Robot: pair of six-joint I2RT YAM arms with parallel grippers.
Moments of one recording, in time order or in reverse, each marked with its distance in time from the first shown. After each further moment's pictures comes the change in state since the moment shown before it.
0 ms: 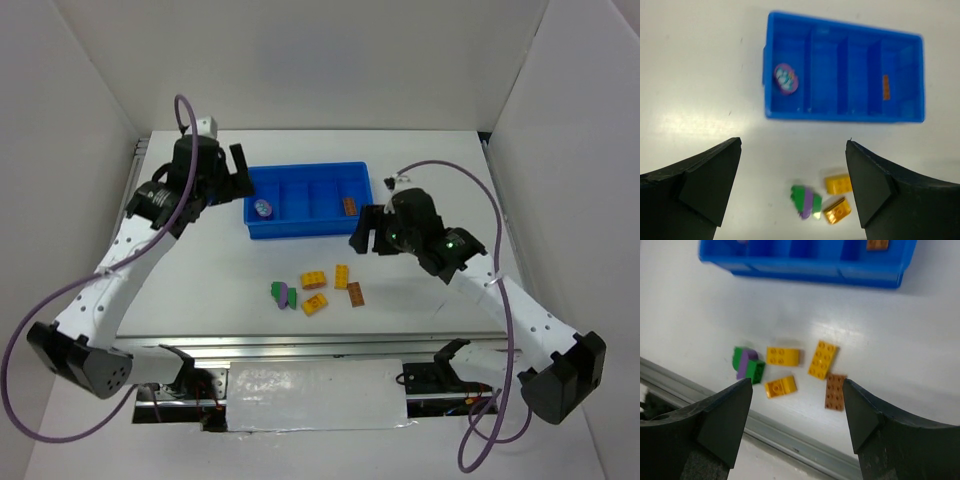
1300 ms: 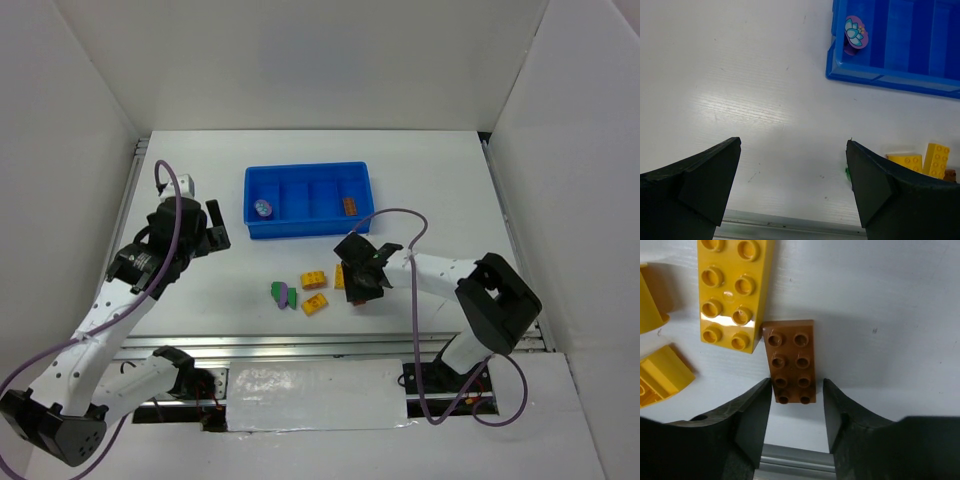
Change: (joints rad) left arm 0.006 -0.407 -0.504 -0.024 -0.125 0.021; right arm 0.234 0.444 -0.242 0.053 0.175 0.134
